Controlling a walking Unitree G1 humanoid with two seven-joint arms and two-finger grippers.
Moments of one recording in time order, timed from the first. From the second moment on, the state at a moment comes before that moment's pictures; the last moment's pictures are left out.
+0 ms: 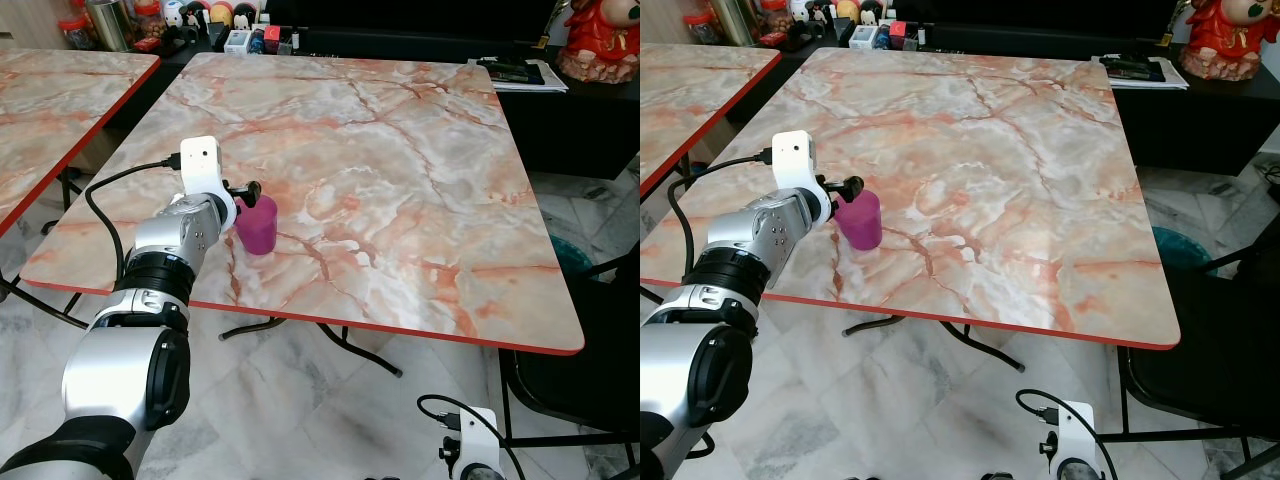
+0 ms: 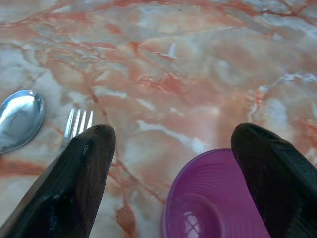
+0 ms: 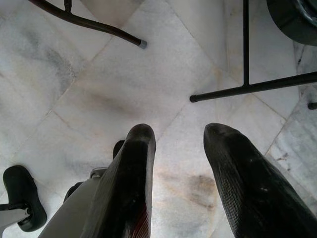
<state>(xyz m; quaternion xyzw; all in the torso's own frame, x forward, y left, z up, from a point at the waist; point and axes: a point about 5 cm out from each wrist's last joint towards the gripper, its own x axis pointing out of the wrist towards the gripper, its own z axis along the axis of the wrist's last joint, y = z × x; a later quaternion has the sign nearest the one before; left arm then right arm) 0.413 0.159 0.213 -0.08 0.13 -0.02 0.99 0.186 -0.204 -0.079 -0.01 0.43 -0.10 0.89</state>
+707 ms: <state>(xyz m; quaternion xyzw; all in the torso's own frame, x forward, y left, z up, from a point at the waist) 0.413 0.160 0.208 -0.07 0.14 -0.01 0.99 0.186 -0.204 -0.079 -0.01 0.43 -0.10 0.89</state>
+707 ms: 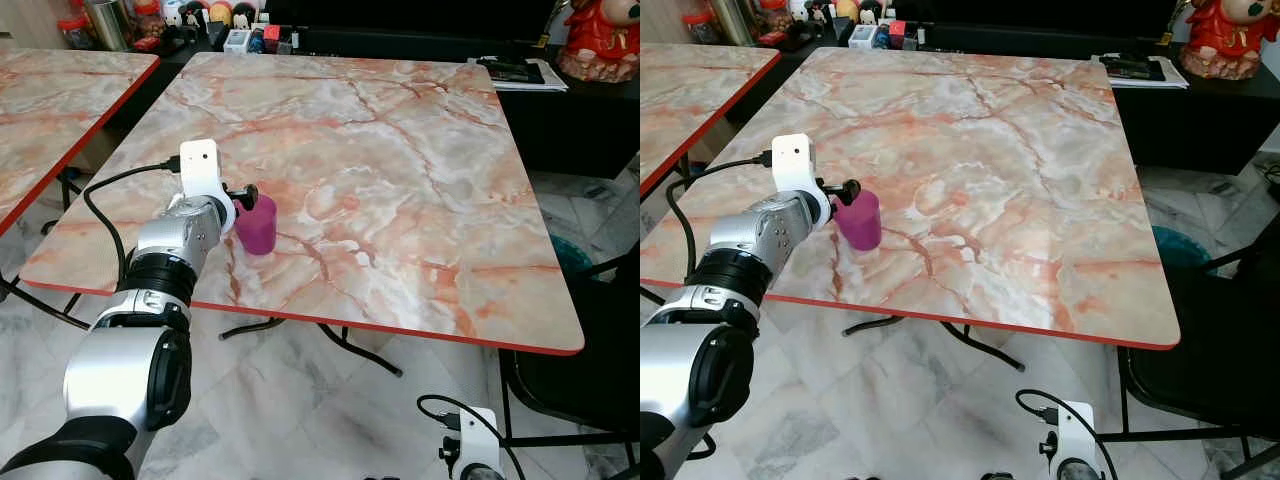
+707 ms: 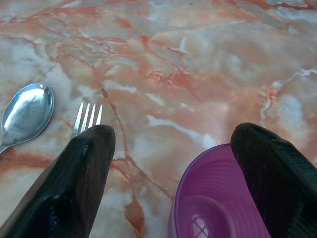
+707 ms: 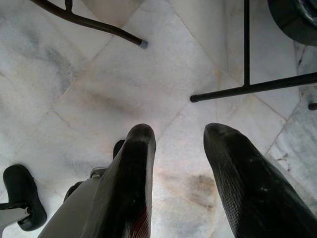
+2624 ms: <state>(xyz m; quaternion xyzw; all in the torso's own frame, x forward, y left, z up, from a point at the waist) 0.410 0.166 0.217 -0.08 0.10 0.04 0.99 0.186 -0.204 -0.080 -0.02 0.44 -0.10 0.89</state>
